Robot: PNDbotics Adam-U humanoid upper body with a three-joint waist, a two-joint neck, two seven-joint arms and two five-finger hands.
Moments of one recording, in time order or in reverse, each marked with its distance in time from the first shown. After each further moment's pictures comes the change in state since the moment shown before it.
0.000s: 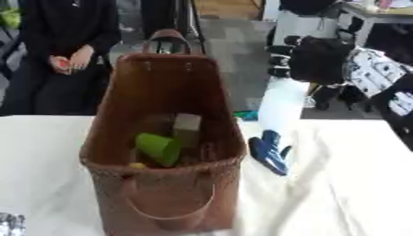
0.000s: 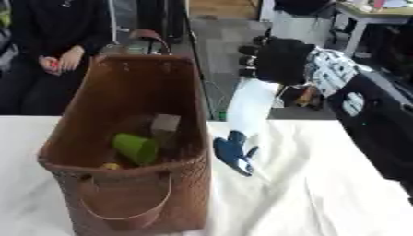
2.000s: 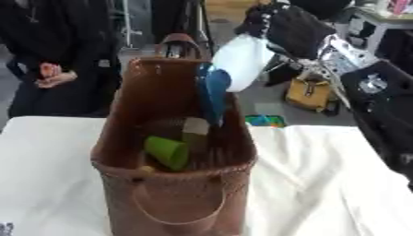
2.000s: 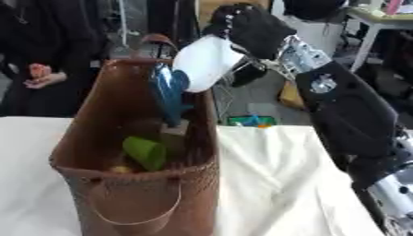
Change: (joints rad) left arm -0.027 -0.001 -0.013 0.000 0.021 -0.002 -0.015; right arm -0.091 0.152 -0.315 0.113 -0.352 0.008 -0.008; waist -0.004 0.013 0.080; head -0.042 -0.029
